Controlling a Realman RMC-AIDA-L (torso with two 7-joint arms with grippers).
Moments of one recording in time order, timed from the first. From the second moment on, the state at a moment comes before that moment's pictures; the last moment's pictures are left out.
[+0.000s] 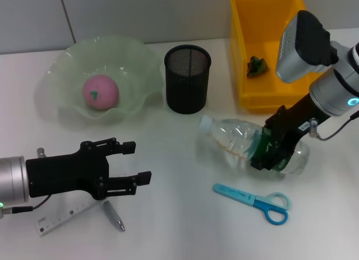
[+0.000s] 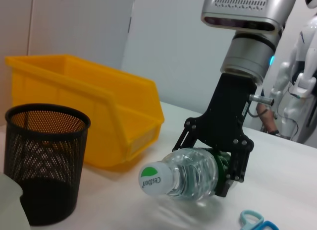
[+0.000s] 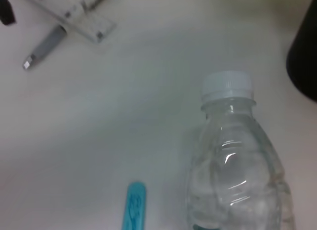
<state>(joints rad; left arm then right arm) -0.49 -2.05 0.95 0.55 1.82 1.53 -1.26 0.78 2.04 -1.04 -0.90 -2.60 -1.54 1.88</state>
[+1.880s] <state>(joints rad) -0.49 -2.07 0.92 0.31 1.42 1.59 -1.27 0.60 2.08 -0.88 -0.47 -1.84 -1.51 1.25</state>
